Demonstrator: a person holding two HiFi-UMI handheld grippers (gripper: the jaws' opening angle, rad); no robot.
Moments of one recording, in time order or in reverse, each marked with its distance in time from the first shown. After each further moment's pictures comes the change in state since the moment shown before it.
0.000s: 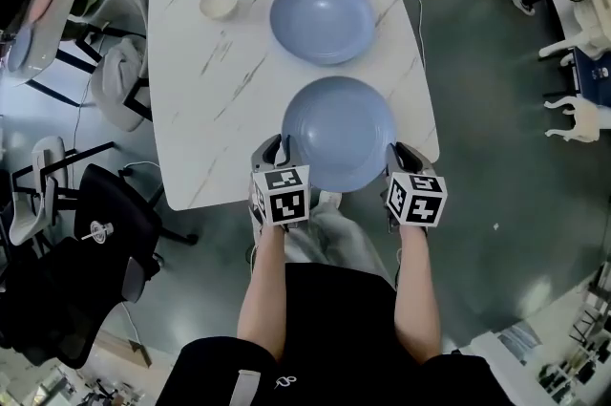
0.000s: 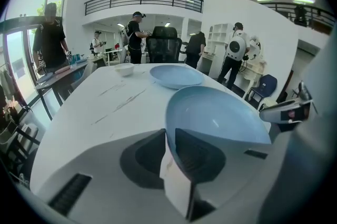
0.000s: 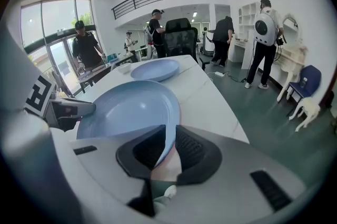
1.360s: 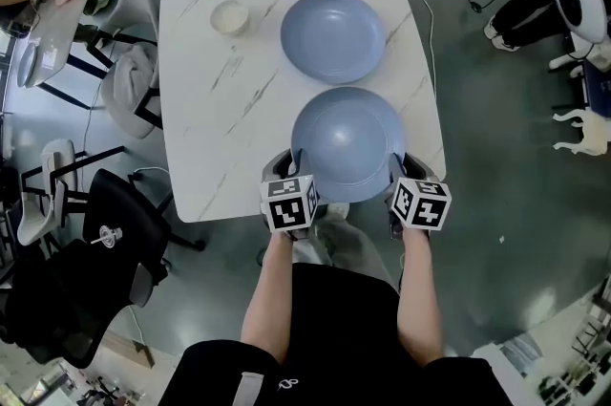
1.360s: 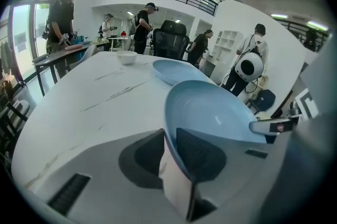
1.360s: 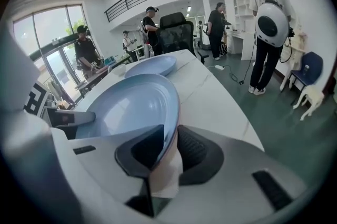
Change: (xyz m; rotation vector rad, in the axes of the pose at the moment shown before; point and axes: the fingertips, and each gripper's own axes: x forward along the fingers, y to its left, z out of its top) left arm 0.019 -0.001 -0.007 -0.162 0.049 -0.077; right arm 0.029 -0.001 0.003 0.079 0.044 0.027
